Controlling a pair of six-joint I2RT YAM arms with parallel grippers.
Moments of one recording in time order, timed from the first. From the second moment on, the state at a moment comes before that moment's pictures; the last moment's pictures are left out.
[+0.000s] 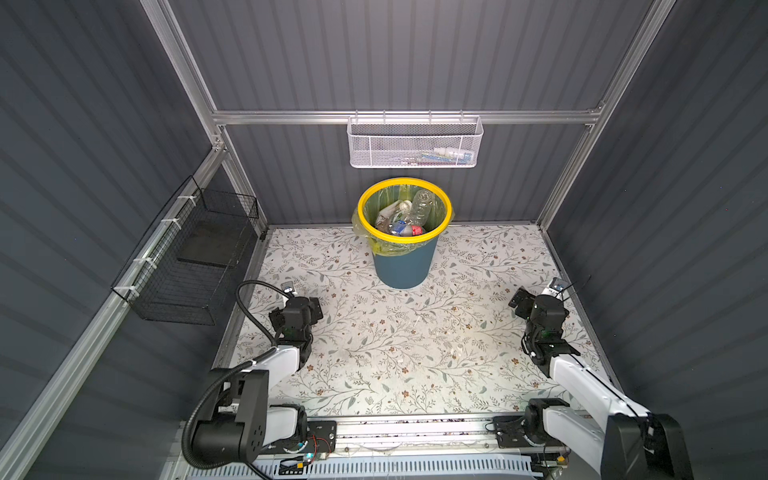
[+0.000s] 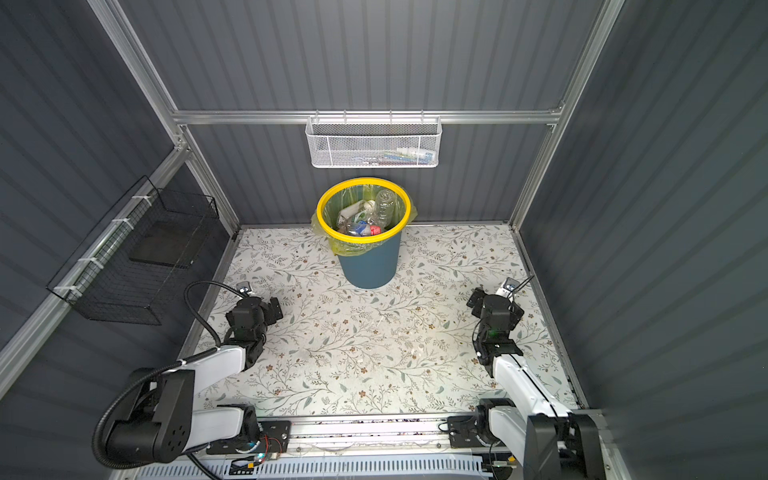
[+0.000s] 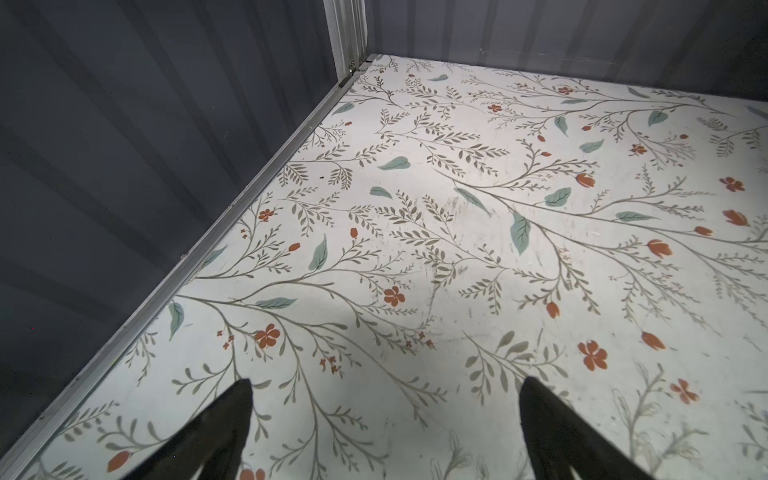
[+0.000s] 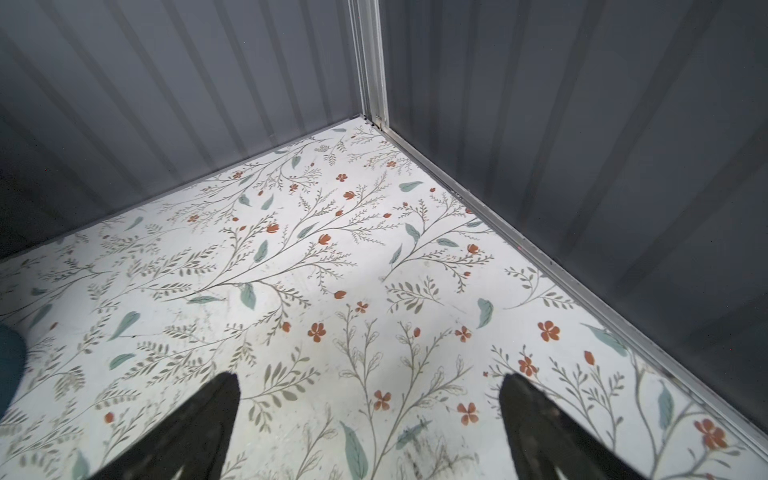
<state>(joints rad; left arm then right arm) -0.11 1.35 0.34 0.52 -0.43 -0.16 0.00 1.08 0.30 0.41 0.42 0.27</state>
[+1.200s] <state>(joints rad) -0.10 1.72 0.46 0.83 -0.24 -0.01 -0.06 1.45 0.28 0.94 0.14 0.12</state>
